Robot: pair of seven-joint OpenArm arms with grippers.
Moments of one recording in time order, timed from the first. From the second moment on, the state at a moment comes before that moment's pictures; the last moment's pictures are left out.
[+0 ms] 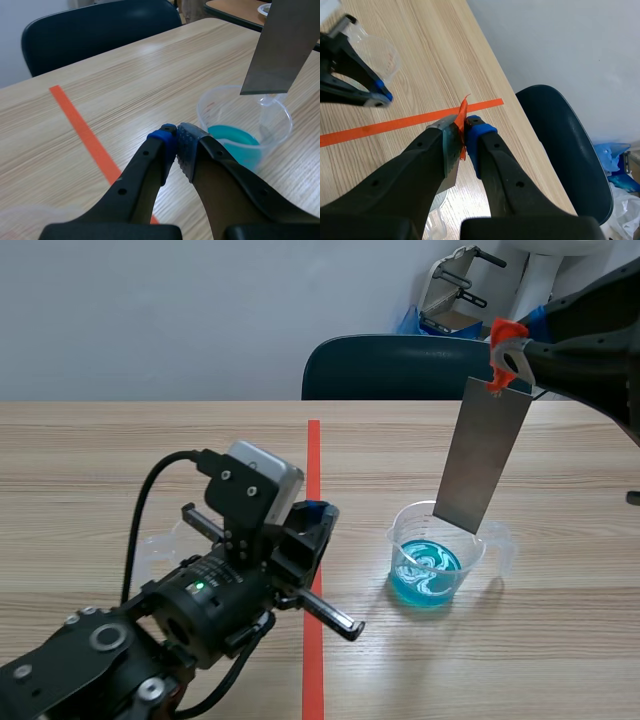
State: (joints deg) left arm 10.7 -19.4 36.8 91.1 -7.1 1.7 -12.0; right arm -18.5 48.6 12.4 121.1 18.9 45.4 -3.5
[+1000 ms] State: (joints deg) left arm 72.8 -26.0 -1.7 134.0 -1.6 6.2 -9.3; right arm -18.5 48.6 12.4 121.1 18.9 45.4 -3.6
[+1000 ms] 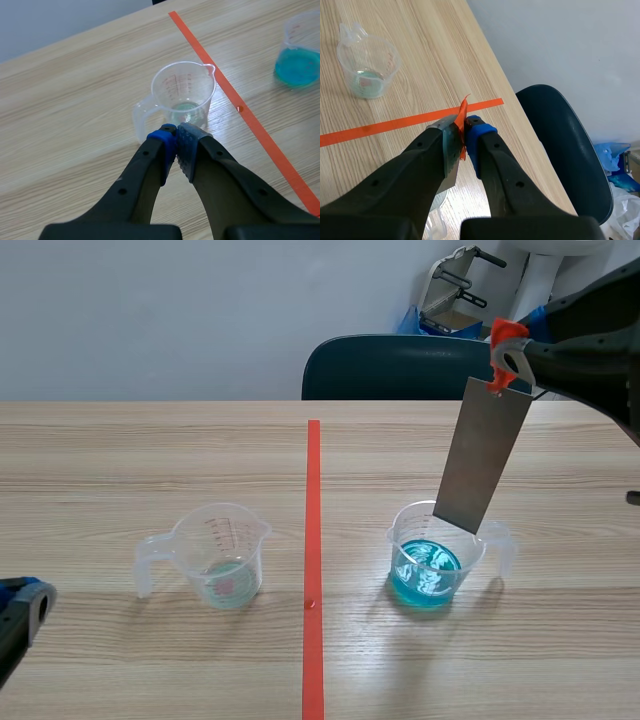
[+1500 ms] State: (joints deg) left arm 74.2 -25.9 -3.7 139.4 -4.3 6.1 -7.0; right arm -18.5 48.6 12.4 121.1 18.9 45.4 -3.6
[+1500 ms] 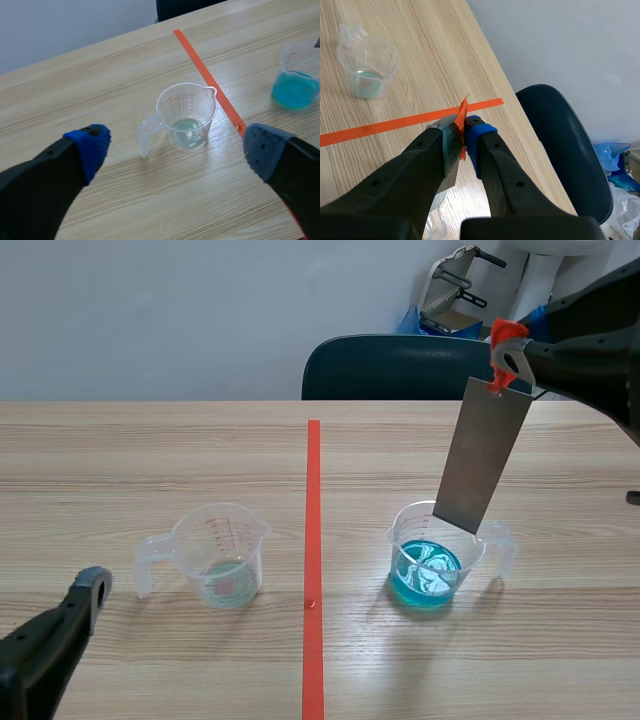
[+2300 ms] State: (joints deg) left arm 74.2 -25.9 -3.7 139.4 -12.4 5.5 -7.1; right arm -18.5 48.6 12.4 121.1 18.9 45.4 -3.6
